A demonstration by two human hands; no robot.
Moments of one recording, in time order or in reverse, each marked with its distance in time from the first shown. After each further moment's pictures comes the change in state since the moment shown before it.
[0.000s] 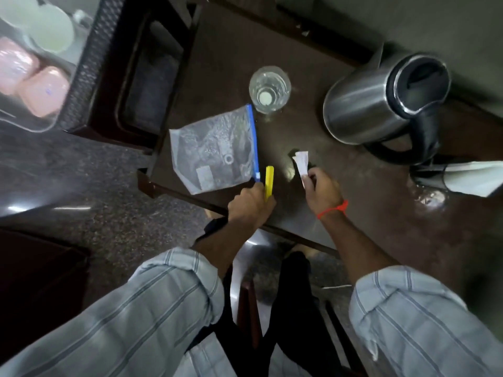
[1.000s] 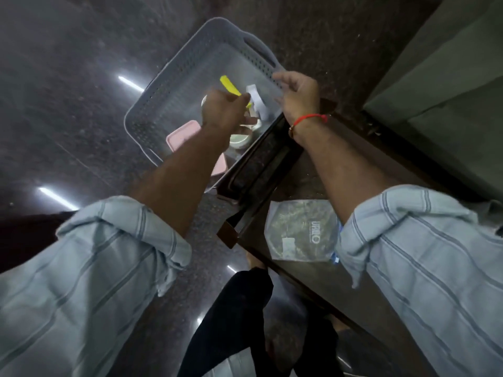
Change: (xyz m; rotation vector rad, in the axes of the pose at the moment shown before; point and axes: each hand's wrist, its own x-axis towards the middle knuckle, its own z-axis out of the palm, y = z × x) left_hand 0.086 -0.120 -0.422 -1.143 0.389 -0.031; right_hand 0.146 -0.490 0.027 0.741 -0.157 -0.259
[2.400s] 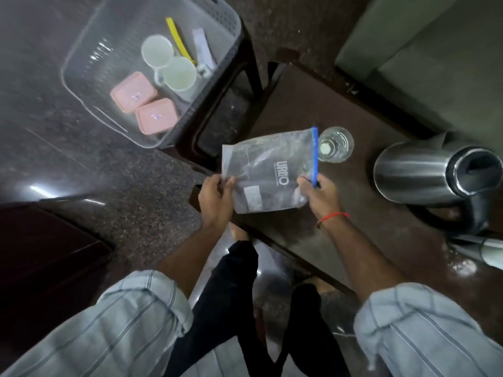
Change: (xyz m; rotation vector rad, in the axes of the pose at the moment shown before) left_hand -0.158 -0.236 0.064 0.356 0.177 0.061; right_hand -0.219 0.198 -0.183 -0.016 0.104 0.351
